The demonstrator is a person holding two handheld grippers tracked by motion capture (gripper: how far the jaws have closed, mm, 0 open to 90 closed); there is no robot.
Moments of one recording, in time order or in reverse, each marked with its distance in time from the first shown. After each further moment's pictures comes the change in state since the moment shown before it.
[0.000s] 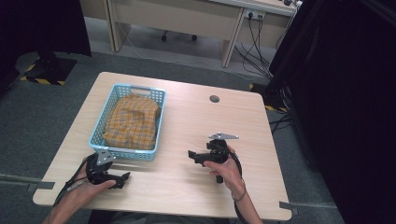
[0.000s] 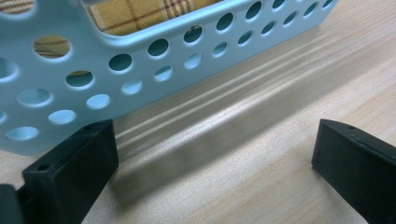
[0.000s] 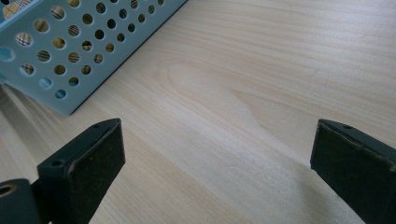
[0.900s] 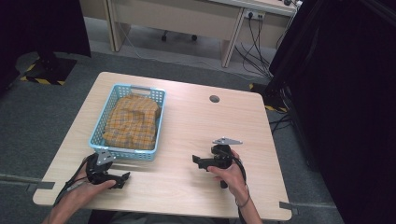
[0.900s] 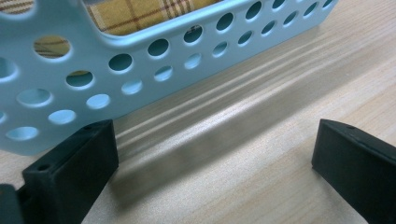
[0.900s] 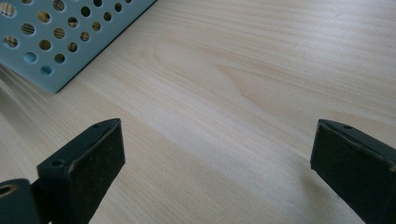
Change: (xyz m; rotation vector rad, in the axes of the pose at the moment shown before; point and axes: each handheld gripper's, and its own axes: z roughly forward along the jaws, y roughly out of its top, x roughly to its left) left arm 0.000 0.000 0.000 0.000 0.000 0.000; right arm -0.003 -0.016 -0.012 0.013 -0.044 -0.007
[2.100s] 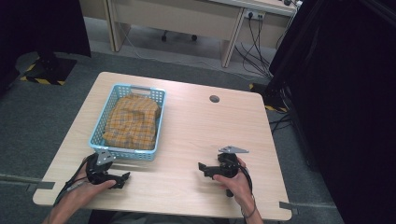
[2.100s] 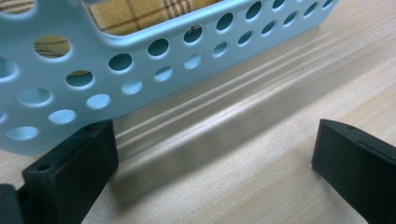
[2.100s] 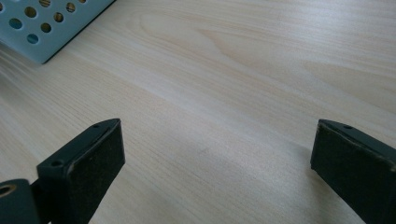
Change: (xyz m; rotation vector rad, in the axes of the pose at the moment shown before) left arm 0.000 0.000 0.000 0.000 0.000 0.000; right arm -0.004 -0.025 -0.019 0.011 -0.045 0.013
